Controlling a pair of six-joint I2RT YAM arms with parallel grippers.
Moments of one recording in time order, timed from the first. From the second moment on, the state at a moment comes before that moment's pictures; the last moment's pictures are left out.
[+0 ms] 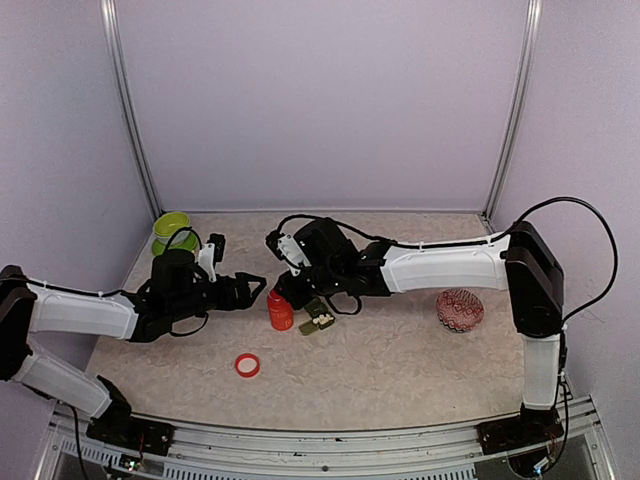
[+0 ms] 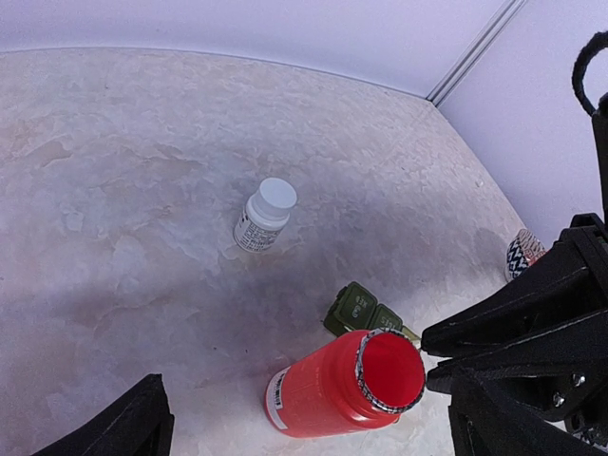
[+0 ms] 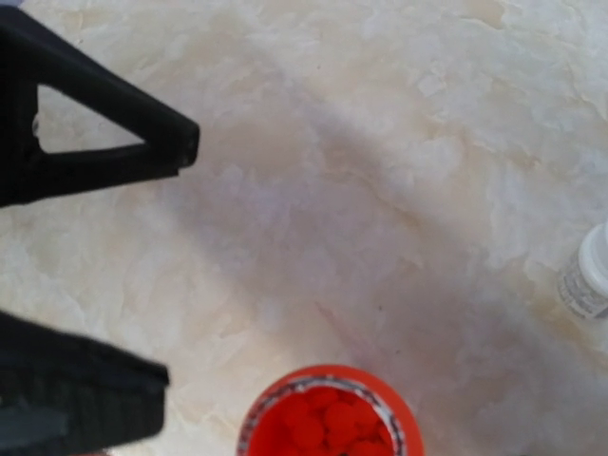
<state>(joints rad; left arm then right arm) -0.61 1.34 0.50 0.46 0.08 -0.47 1.03 2.04 1.55 -0.15 0.00 0.18</state>
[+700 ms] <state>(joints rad) -0.61 1.34 0.50 0.46 0.08 -0.47 1.03 1.91 1.33 -0.15 0.09 0.22</state>
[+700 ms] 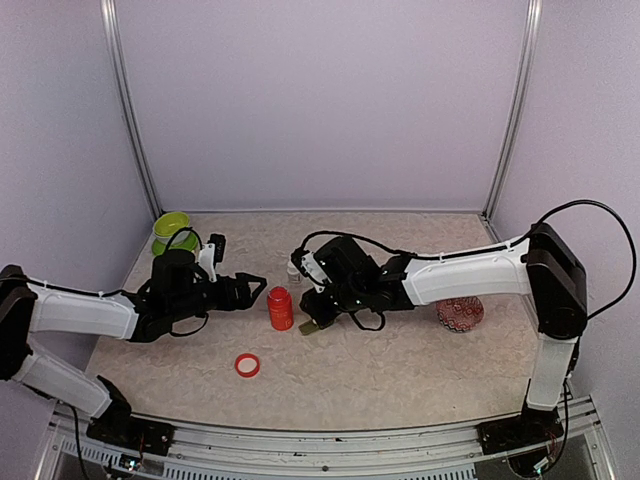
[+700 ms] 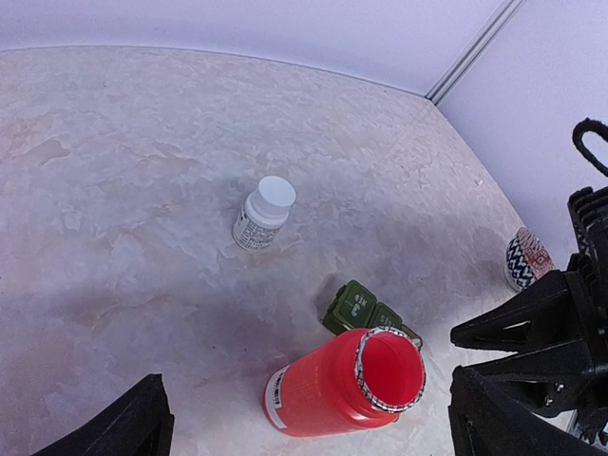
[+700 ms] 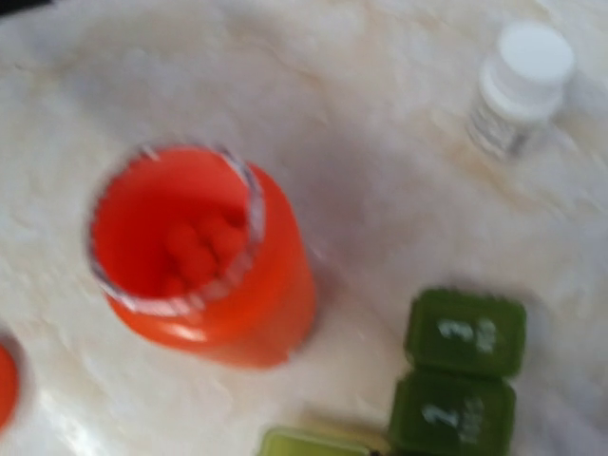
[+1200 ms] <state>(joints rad) -0.61 1.34 0.50 0.46 0.08 -0.47 1.03 1.95 1.29 -0.16 0.15 0.22</state>
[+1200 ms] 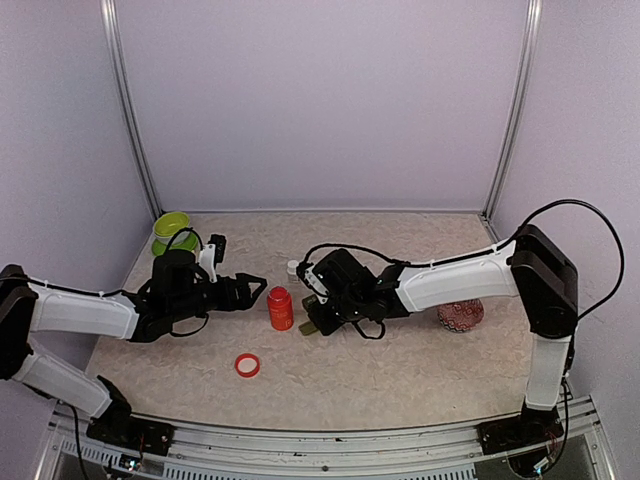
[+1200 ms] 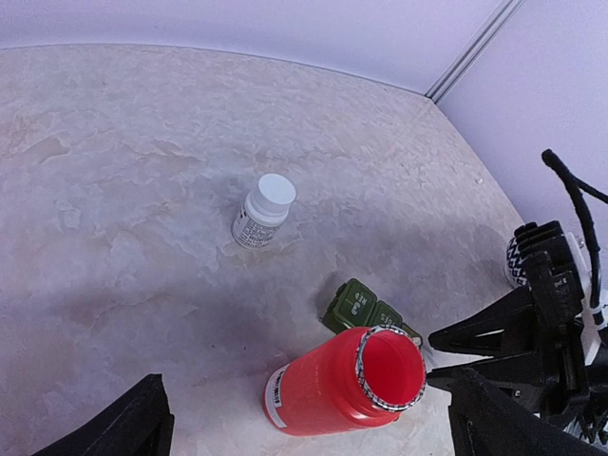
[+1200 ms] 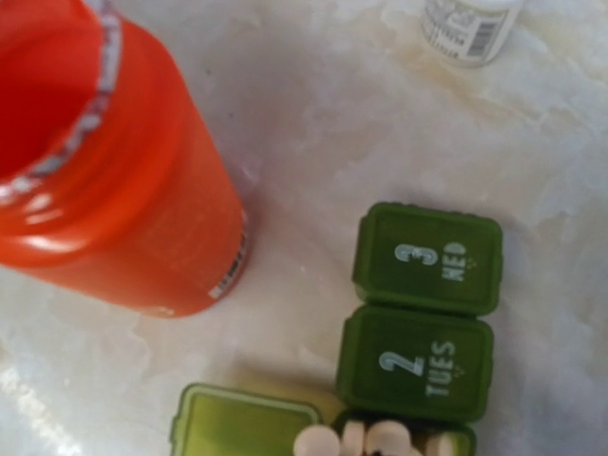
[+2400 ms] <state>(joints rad) -0.61 1.34 0.50 0.46 0.08 -0.47 1.02 2.04 1.33 -0.17 0.16 0.23</state>
